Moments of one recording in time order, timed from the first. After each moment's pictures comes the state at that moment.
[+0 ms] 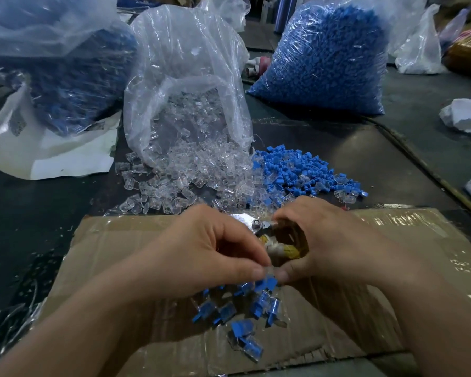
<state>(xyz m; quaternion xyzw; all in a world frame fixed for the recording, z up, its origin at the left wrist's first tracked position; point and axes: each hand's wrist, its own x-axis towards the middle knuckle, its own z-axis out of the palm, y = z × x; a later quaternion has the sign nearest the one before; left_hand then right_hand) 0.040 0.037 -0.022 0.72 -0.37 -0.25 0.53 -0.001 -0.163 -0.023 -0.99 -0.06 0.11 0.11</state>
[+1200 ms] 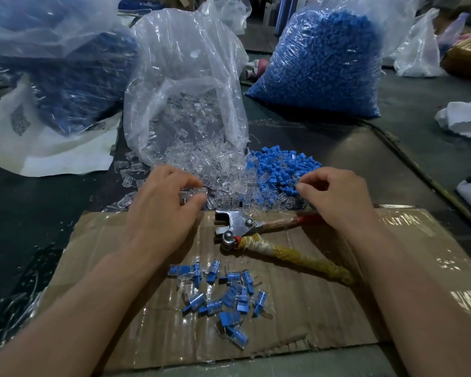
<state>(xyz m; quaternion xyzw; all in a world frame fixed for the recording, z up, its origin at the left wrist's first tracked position) 0.073 0.035 -0.058 0.91 -0.18 0.16 0.33 0.030 -0.203 -0.043 -0.94 0.14 -0.15 0.26</state>
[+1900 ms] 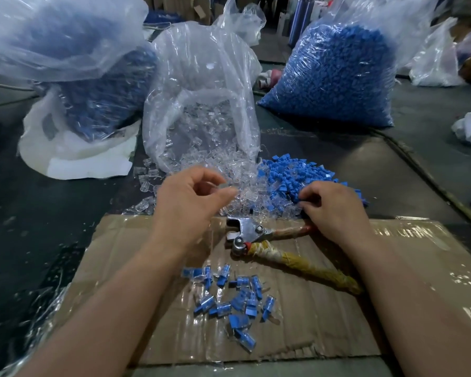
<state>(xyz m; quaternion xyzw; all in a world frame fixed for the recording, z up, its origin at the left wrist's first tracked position) 0.064 0.022 -0.041 0.79 -0.09 0.03 0.61 0.041 -0.200 -0.053 -0.98 0.09 -0.12 0.16</state>
